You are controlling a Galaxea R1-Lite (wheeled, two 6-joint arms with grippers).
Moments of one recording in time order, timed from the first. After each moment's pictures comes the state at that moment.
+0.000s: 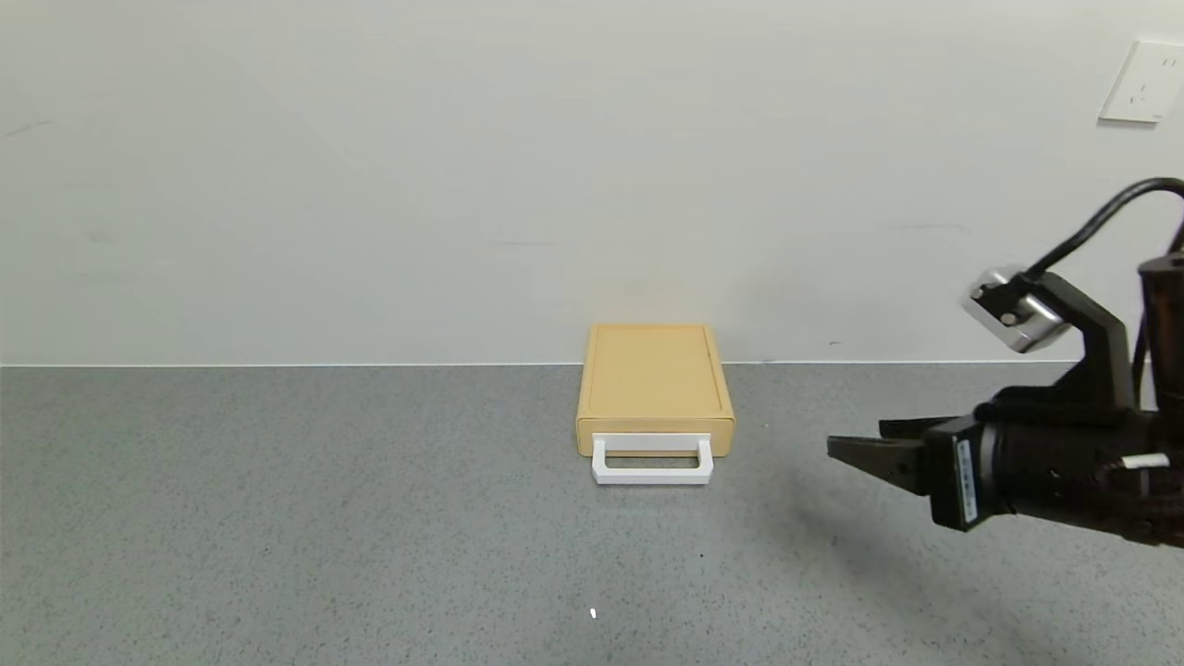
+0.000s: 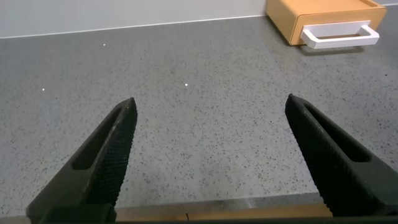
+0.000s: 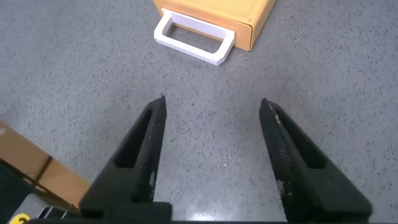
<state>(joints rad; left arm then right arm) 0.00 0.00 0.00 0.00 -0.02 0.03 0.55 1.39 -0.88 -0.03 0.02 0.17</state>
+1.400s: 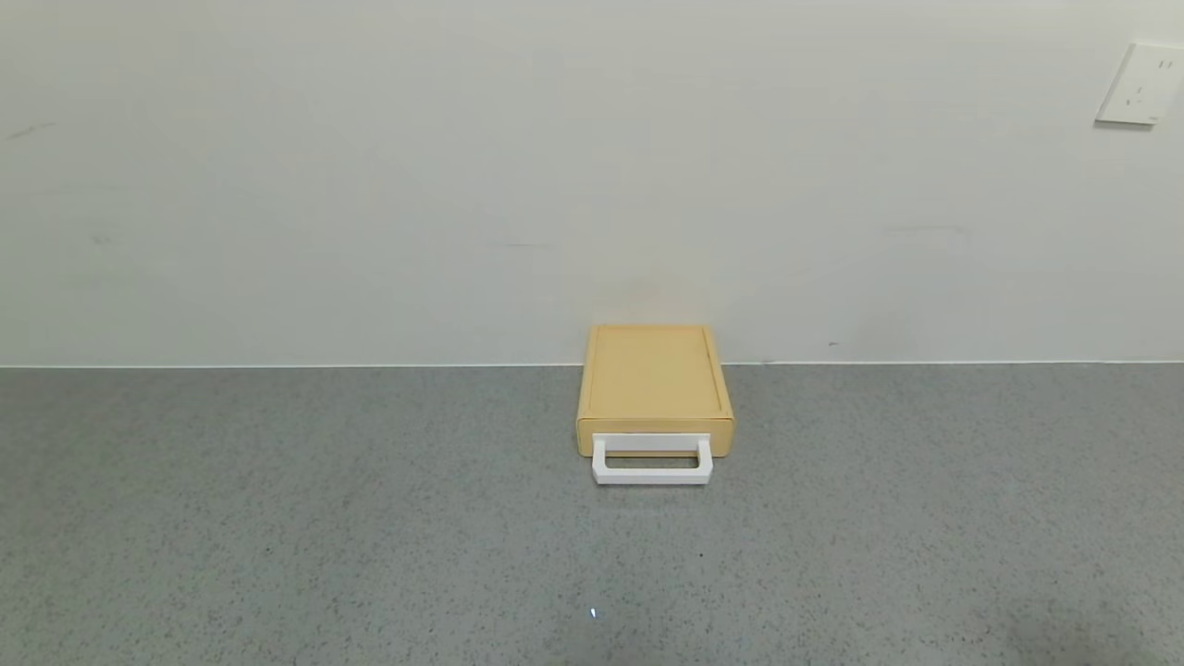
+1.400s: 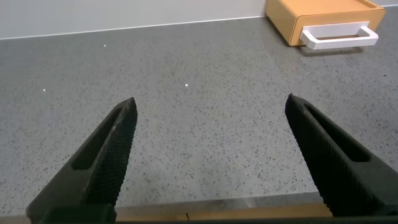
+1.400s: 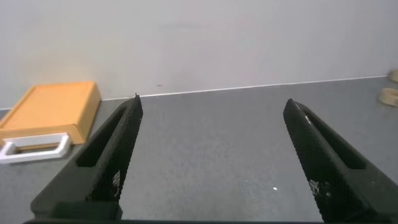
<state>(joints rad) 0.00 0.00 0.00 -0.01 -0.02 0.03 0.11 0.48 -0.56 -0.01 -0.29 0.01</state>
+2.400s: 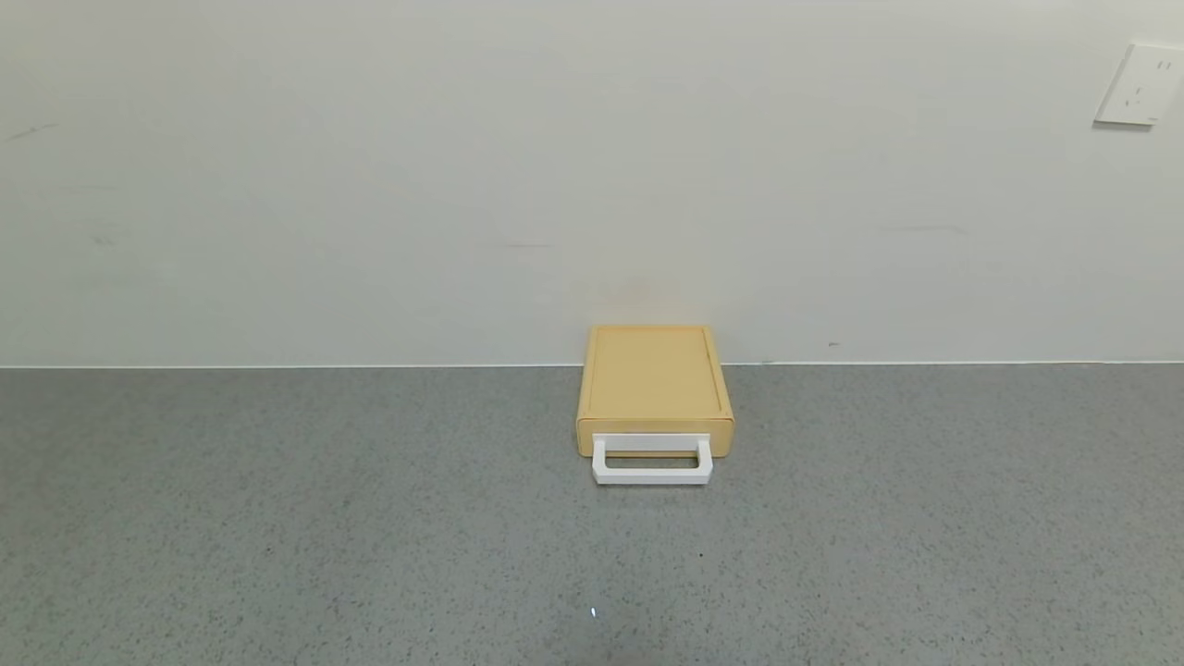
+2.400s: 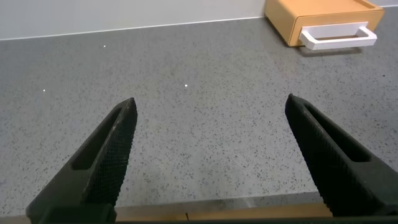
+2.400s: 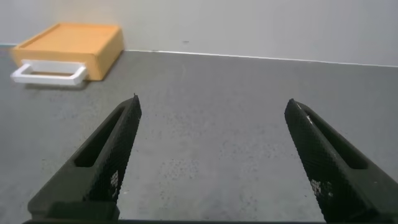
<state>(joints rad) 0.00 0.00 0.00 -0.01 -0.02 0.03 0.01 0.01 -0.08 -0.02 -0.04 -0.04</state>
